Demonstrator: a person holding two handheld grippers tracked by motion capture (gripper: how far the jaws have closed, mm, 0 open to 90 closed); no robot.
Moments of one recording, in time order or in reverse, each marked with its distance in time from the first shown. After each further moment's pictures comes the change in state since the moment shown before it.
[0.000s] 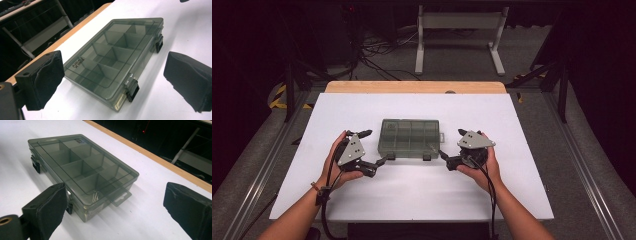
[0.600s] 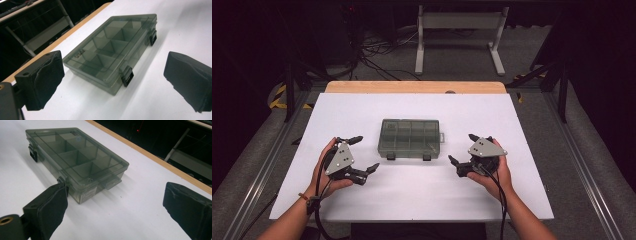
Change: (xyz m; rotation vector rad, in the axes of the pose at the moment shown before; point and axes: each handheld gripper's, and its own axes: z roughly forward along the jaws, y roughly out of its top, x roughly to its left) left arm -0.006 -0.013 -0.026 0.000 0.017 -0.002; right arm -0.002 -0.014 -0.027 0.012 -0.042 -0.030
